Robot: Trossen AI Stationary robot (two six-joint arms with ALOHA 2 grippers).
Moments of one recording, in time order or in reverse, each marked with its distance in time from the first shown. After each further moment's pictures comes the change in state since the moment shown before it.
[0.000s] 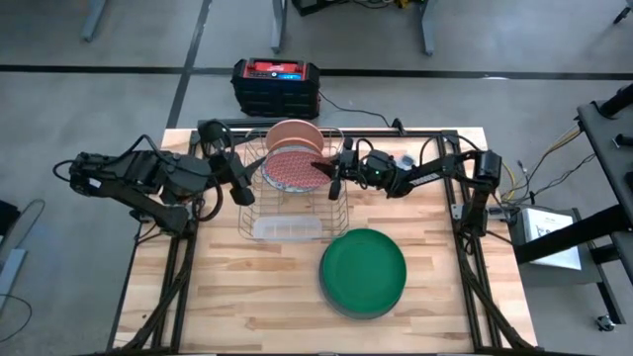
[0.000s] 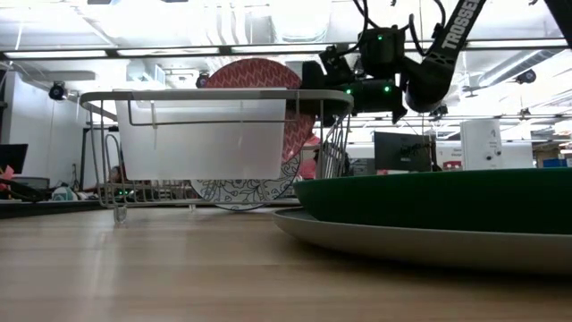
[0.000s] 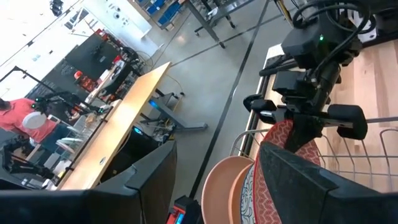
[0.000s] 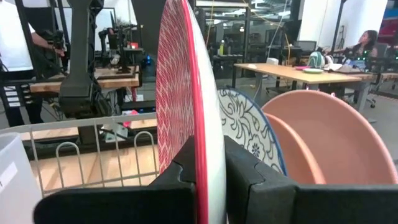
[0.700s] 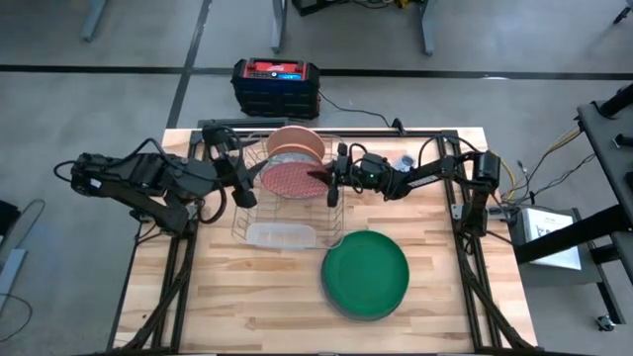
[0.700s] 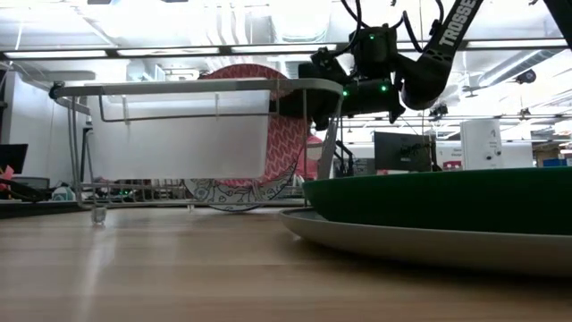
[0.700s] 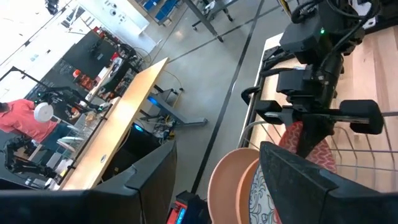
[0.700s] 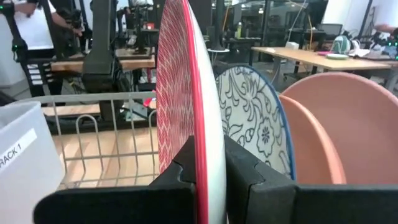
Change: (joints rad) left arm 0.002 0.002 -0.036 -0.002 0.000 -0.003; right arm 0.034 0.010 0.030 -0.101 -0.039 0.001
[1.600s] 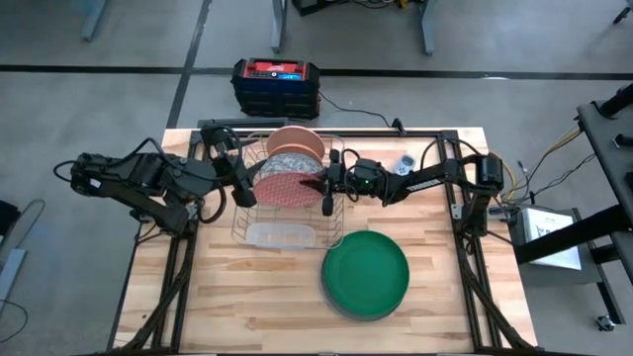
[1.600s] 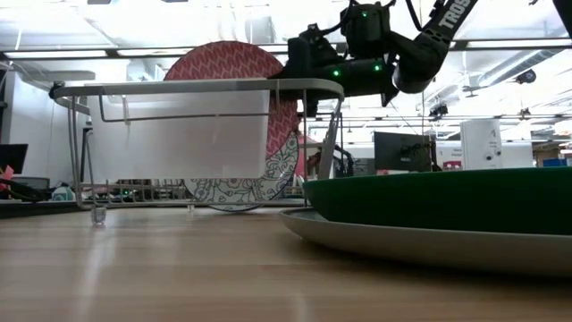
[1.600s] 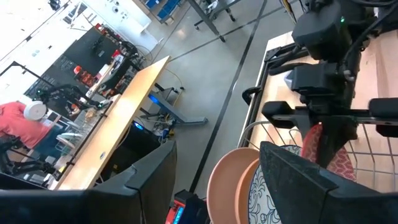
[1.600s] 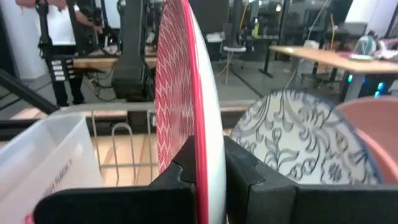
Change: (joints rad) left arm 0.000 -0.005 -0.003 0.000 -0.008 -0.023; right arm 0.070 -0.021 0.081 -0.115 0.028 -0.023
